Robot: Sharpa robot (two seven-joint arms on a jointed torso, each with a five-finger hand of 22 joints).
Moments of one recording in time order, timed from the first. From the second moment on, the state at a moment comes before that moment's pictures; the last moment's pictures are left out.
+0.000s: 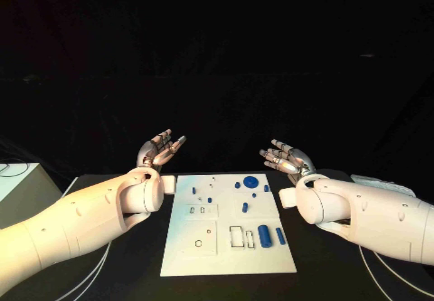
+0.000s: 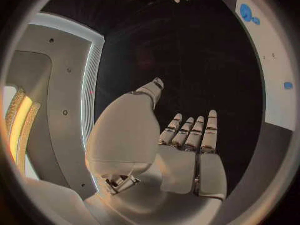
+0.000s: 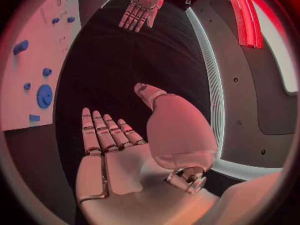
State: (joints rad) left arm 1.08 -0.66 0.12 1.24 -0.04 -0.56 0.45; left_hand 1.40 -0.13 0.31 0.22 0.05 0.33 0.15 0.06 0.06 0.27 0.22 0.03 0.03 0.30 0.23 0.03 0.04 0.09 0.37 0.27 0.08 0.05; right arm 1.19 -0.74 -0.12 1.36 -0.05 -0.53 0.38; right_hand 1.20 -0.09 0.43 0.10 0.26 0.24 0.14 0.03 0.05 0.33 0.27 0.03 0.04 0.41 0.25 0.04 0.04 0.08 0.42 0.28 0.04 0.05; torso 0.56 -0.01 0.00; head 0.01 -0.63
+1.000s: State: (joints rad) left arm 1.08 -0.76 0.13 1.35 -0.14 -0.34 0.37; left_hand 1.48 -0.14 0.38 0.12 0.05 0.77 0.20 0.21 0.15 0.92 0.19 0.13 0.07 1.03 0.13 0.32 0.23 0.17 0.97 0.21 0.44 0.20; right arm 1.25 -0.73 -0.14 1.24 -0.80 -0.51 0.29; right_hand 1.33 -0.19 0.53 -0.03 0.30 0.93 0.21 0.20 0.16 1.14 0.15 0.09 0.07 1.19 0.08 0.27 0.19 0.18 1.03 0.19 0.32 0.15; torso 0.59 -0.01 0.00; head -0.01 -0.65
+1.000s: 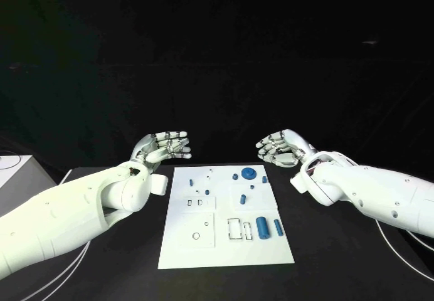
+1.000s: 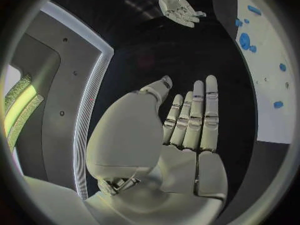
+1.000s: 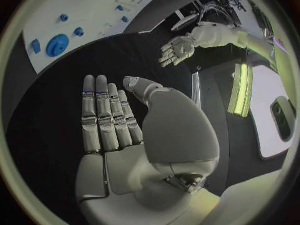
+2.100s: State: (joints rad) left arm 1.08 -0.91 0.23 1.66 -0.24 -0.25 0.32; left_hand 1.39 -0.18 0.52 0.06 0.05 0.82 0.21 0.29 0.18 1.03 0.15 0.15 0.08 1.03 0.08 0.90 0.59 0.17 0.90 0.17 1.04 0.56; right arm 1.32 -0.63 -0.14 1.20 -1.48 -0.37 -0.02; right_hand 1.31 -0.27 0.58 0.02 0.25 1.00 0.17 0.17 0.22 1.17 0.11 0.07 0.07 1.47 0.01 1.32 1.11 0.09 1.42 0.11 1.32 1.19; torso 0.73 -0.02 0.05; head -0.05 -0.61
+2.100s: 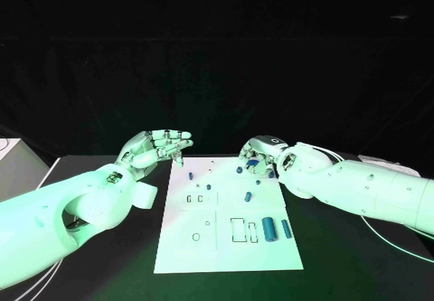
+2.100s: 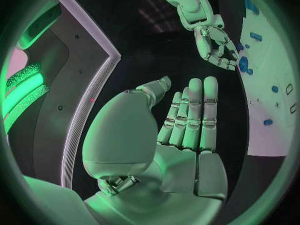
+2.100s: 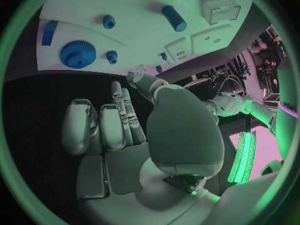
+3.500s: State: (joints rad) left arm 1.08 -0.94 0.24 1.70 -0.25 -0.25 0.31; left_hand 1.38 -0.18 0.52 0.06 0.05 0.82 0.21 0.29 0.18 1.03 0.15 0.15 0.08 1.03 0.08 0.91 0.60 0.17 0.90 0.17 1.05 0.57; right arm 1.33 -0.57 -0.14 1.13 -1.59 -0.32 -0.14; right_hand 1.30 -0.28 0.56 0.04 0.24 0.99 0.17 0.17 0.23 1.16 0.10 0.07 0.07 1.47 0.01 1.34 1.11 0.08 1.42 0.11 1.34 1.21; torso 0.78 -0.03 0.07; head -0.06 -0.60
